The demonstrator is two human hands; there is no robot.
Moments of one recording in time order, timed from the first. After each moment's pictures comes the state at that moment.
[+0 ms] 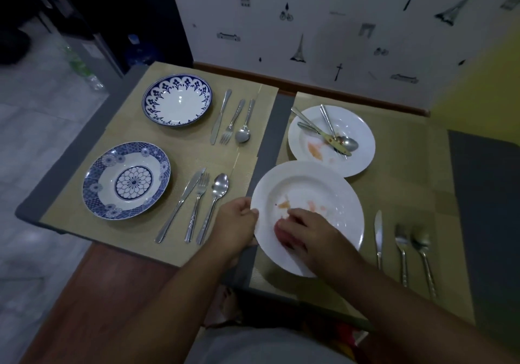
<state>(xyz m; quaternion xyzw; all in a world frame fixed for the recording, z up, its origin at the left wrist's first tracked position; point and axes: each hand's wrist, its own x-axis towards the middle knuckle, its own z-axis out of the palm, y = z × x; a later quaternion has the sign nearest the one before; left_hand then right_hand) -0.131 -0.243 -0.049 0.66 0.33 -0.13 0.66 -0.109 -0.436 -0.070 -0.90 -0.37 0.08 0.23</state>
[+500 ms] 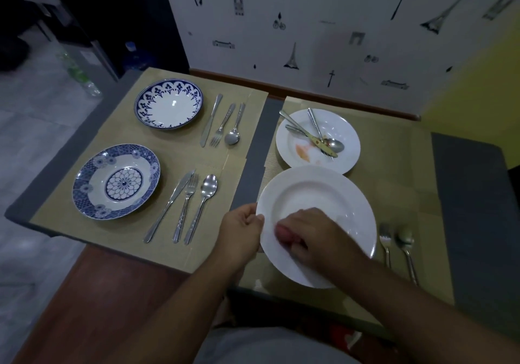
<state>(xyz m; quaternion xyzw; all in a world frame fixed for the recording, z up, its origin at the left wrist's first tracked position) -0.147 -0.284 -0.043 0.68 0.28 -0.09 0.67 -0.101 -0.464 -0.052 -0.89 -0.38 0.10 0.24</state>
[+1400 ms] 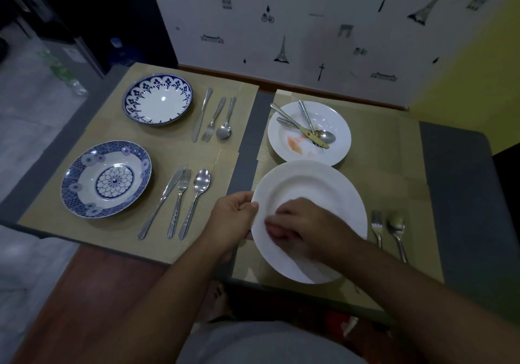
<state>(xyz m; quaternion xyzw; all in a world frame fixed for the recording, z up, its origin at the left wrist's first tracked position) -0.138 -0.273 -0.044 0.68 0.25 -0.12 0.68 -0.095 -0.467 -0.055 -0.86 -0.45 0.10 0.22</state>
